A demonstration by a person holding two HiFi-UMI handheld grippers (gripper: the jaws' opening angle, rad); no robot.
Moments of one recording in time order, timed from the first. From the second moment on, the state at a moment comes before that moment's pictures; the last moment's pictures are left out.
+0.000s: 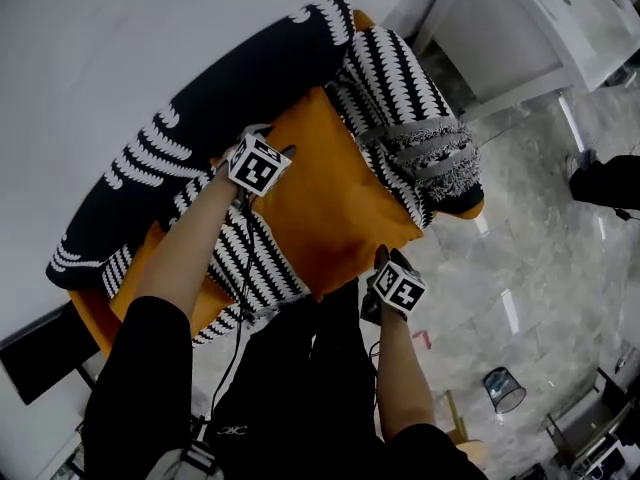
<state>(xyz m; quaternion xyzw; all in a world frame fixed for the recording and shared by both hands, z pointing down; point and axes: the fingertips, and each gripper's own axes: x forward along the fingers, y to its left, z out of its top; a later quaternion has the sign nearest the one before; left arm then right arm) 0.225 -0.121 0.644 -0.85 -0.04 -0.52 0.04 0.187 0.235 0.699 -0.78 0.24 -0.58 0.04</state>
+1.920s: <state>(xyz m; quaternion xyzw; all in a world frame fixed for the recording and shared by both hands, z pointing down) 0.003 -0.177 0.560 -0.86 0.21 -0.38 -0.25 0.287 0.037 0.588 -0.74 0.48 -0.47 -0.09</state>
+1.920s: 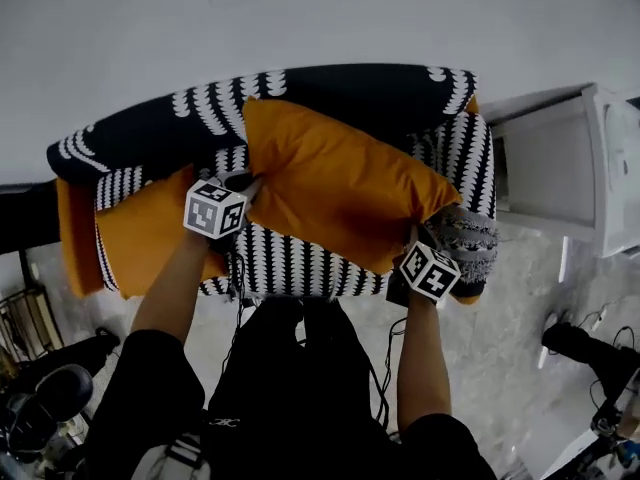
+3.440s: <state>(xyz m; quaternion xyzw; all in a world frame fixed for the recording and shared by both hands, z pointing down) -0.098 -0.209 0.597 -0.81 0.40 -0.26 -0.33 0.305 -0.125 0.577 -0.74 0.52 -0.39 -0.14</state>
